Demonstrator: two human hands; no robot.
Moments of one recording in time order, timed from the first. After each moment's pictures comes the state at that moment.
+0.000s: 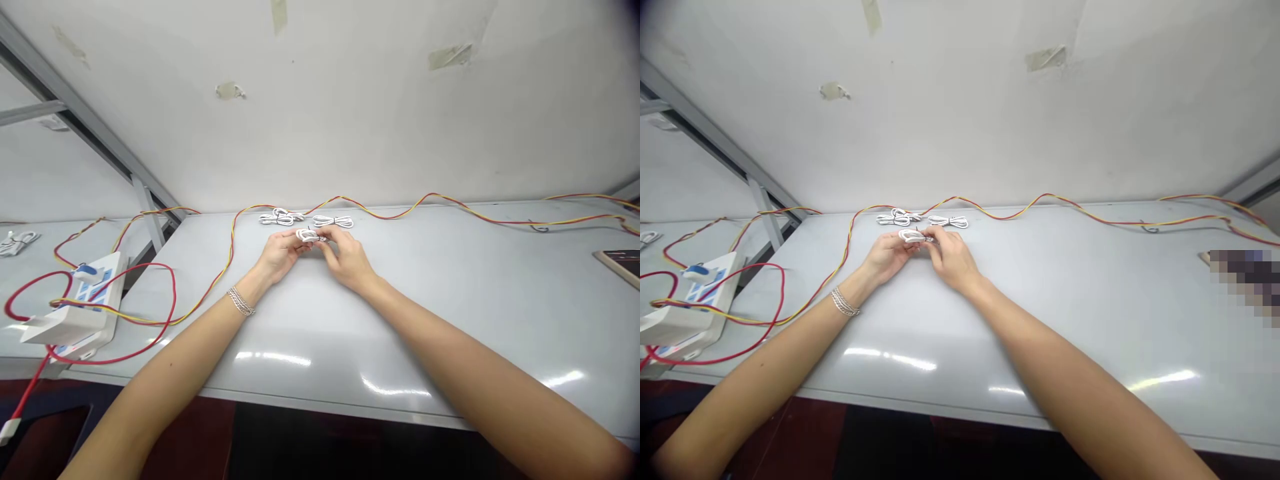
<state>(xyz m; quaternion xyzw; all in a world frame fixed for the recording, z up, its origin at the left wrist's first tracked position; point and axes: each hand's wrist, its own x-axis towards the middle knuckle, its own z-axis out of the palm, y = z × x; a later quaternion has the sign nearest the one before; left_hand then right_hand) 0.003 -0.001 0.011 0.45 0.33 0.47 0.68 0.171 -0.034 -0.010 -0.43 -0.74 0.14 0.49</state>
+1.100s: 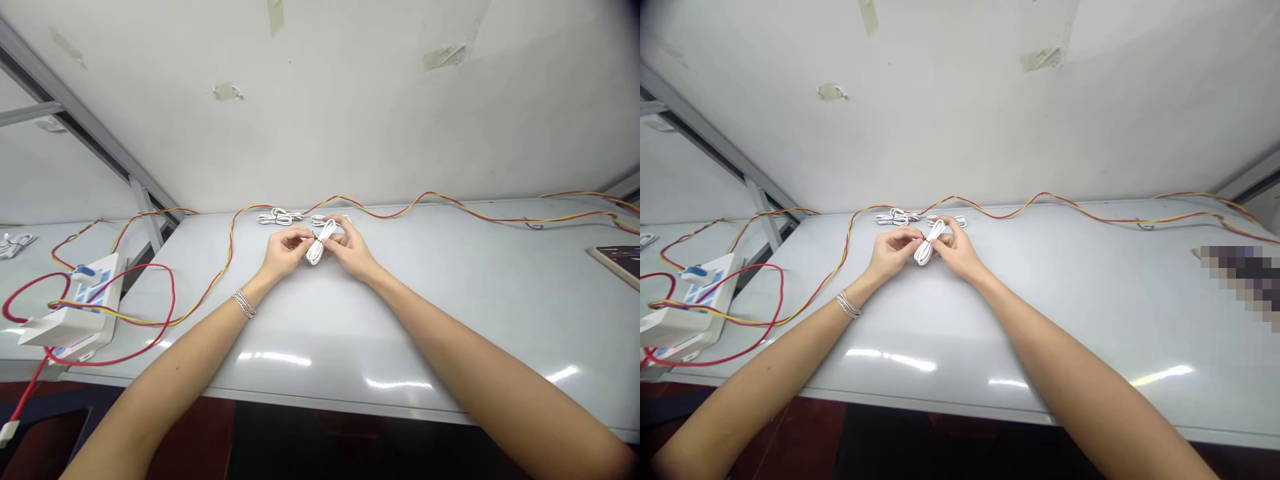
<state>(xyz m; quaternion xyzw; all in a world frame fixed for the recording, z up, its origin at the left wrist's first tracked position) 0.007 -0.004 0.004 0.67 0.35 0.51 0.42 0.180 -0.029 0.001 -0.37 -0.57 0.53 0.51</state>
